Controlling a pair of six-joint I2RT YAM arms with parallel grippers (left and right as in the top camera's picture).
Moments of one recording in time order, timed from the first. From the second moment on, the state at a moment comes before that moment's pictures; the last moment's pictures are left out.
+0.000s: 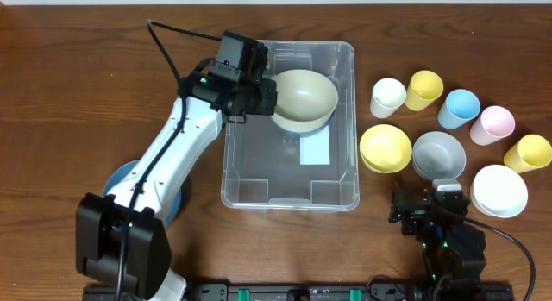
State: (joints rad) left arm -0.37 1.71 1.42 -0.70 0.23 -0.26; right arm 0.07 0.01 0.14 -0.51 0.02 0.04
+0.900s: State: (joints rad) left arm 0.32 1.40 1.45 -1.37 -0.05 -0.42; right arm 0.07 0.01 0.14 -0.51 0.02 0.04
